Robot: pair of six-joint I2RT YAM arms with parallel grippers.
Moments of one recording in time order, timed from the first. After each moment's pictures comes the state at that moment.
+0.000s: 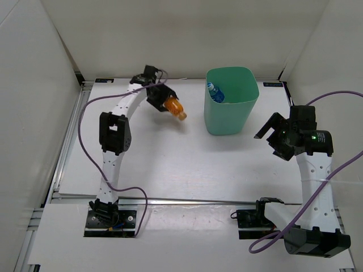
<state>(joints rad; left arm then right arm) -0.31 2.39 2.17 -0.91 0.32 -1.12 -0.04 1.00 1.26 -1.22 -0.06 0.62</state>
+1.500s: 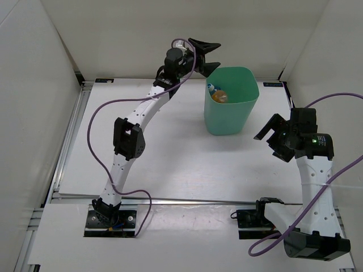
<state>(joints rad) -0.53 2.41 2.42 0.13 0.36 -1.71 -0.04 0.96 1.25 -1.21 -0.08 0.62</state>
